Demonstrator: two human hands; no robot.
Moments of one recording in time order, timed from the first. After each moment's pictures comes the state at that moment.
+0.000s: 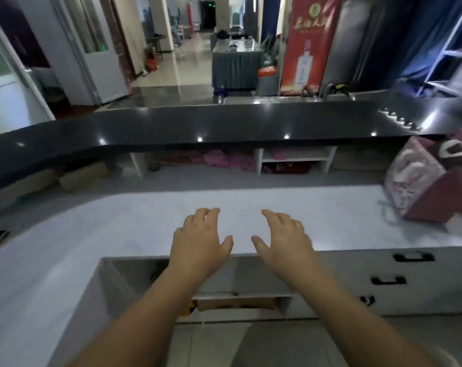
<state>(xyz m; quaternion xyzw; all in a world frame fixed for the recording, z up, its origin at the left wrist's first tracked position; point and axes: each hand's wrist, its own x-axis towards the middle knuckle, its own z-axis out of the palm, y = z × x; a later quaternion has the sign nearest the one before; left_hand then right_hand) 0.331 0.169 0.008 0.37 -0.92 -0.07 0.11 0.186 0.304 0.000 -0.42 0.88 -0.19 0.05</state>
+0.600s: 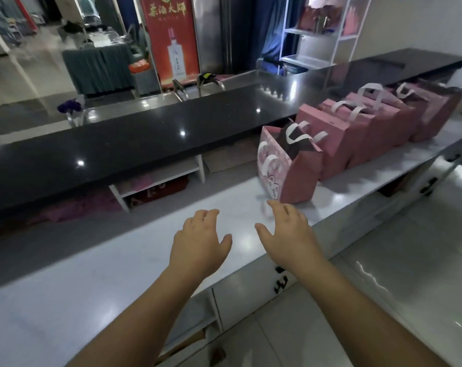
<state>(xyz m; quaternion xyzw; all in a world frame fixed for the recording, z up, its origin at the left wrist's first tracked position) -0.028 0.290 -0.004 0.16 -0.98 -0.14 0.06 -0.101 0.479 0.003 -0.17 0.95 -0.25 0.00</state>
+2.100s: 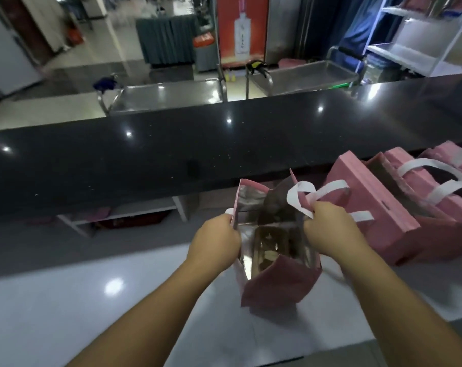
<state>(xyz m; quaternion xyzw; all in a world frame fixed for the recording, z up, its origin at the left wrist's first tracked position) -0.394 0.322 -0.008 0.36 -0.89 -0.28 0.01 -0.541 0.493 0.020 -0.19 0.96 -0.18 0.12</state>
